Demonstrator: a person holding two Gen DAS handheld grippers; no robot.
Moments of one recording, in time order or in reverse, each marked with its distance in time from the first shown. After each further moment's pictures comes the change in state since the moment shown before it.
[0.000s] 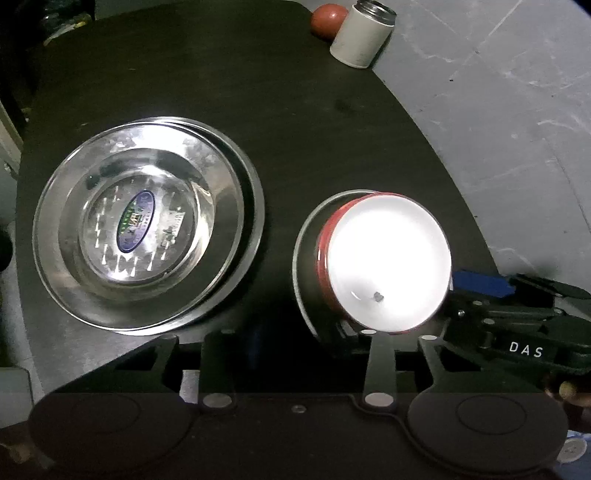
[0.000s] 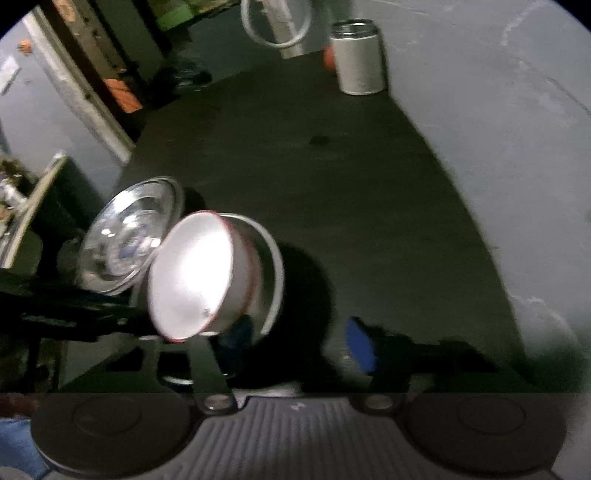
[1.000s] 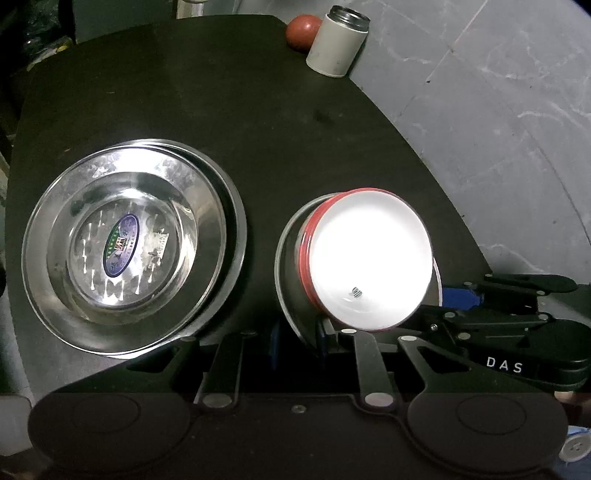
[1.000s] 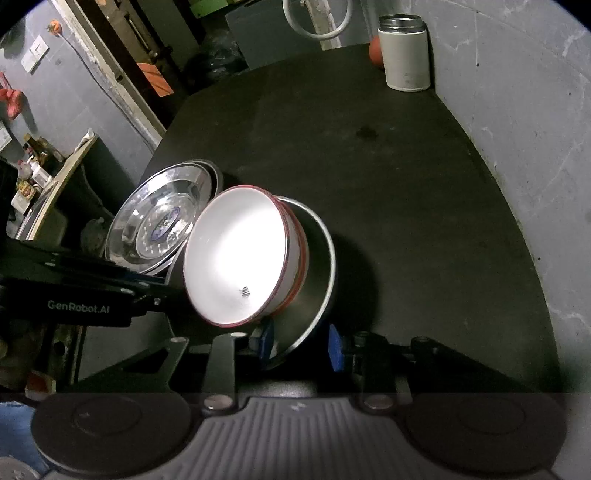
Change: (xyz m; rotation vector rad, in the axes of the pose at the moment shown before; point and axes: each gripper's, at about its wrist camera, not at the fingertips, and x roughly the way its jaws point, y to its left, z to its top) left arm 0.002 -0.005 0.000 0.043 -0.043 -0.023; right arm 0.010 0.019 -0.001 -0.064 0.025 0.057
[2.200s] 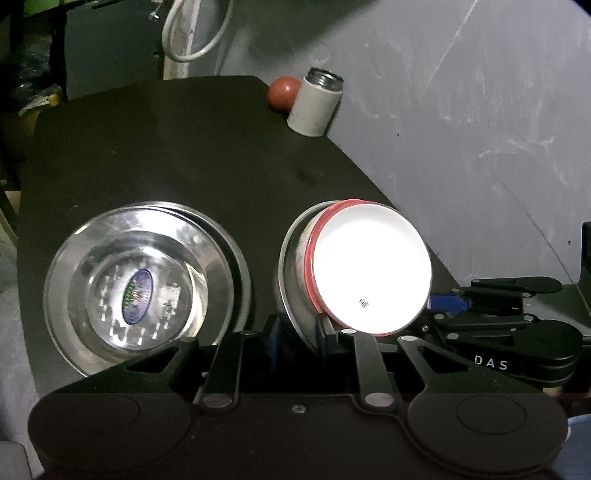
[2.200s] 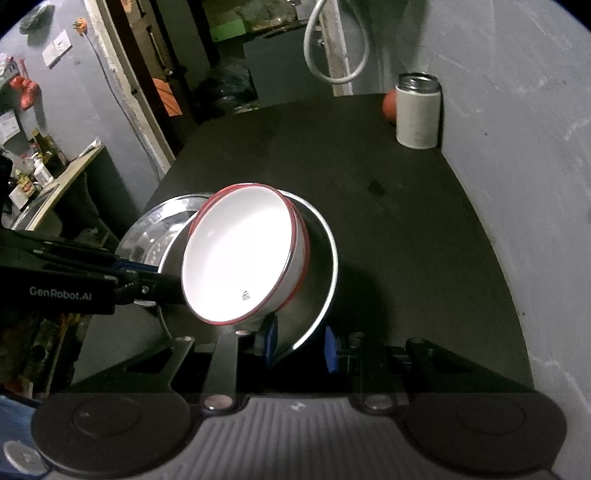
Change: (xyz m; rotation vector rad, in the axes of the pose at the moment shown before) left arm -0.044 0.014 -0.014 0.063 -0.195 -0.049; right arm -0.019 0.023 0.007 -0.100 -0.130 -0.049
